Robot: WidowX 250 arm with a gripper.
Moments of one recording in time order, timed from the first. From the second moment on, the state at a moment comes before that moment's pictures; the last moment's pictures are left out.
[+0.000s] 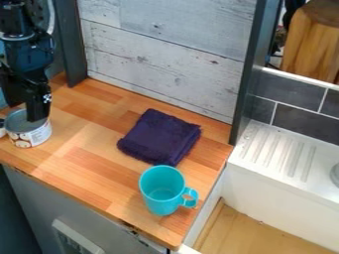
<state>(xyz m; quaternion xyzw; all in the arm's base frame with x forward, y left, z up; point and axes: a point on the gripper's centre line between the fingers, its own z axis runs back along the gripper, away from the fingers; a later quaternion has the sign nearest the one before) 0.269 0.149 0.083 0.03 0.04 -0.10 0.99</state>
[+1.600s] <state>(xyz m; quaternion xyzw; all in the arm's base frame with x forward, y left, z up) 0.212 0.202 0.039 0.13 0.22 -0.06 0.96</state>
